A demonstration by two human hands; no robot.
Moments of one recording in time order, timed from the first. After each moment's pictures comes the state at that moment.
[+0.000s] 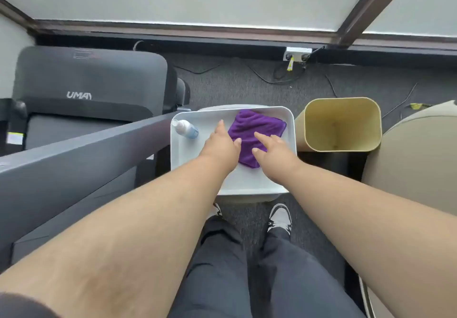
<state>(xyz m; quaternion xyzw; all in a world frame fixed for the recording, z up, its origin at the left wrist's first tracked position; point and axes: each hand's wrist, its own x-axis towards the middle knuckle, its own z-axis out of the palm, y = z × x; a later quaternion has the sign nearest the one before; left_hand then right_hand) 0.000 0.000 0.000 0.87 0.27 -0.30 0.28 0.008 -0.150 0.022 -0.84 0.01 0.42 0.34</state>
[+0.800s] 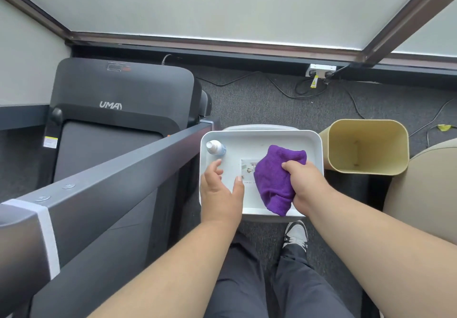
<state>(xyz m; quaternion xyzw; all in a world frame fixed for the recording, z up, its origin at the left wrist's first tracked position) -0.085 0.030 0.044 0.84 0.37 -0.03 0.40 0.013 -0.120 0.037 -0.60 0.38 0.34 0.61</state>
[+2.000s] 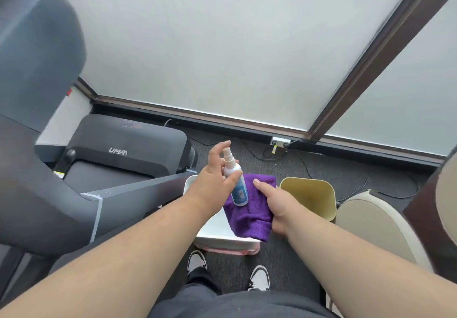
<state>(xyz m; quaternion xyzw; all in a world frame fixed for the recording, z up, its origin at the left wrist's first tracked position) -0.018 -0.012 0.281 0.86 0.13 -0.06 0.48 0.015 -0.184 0.246 -0.51 0.28 0.42 0.69</state>
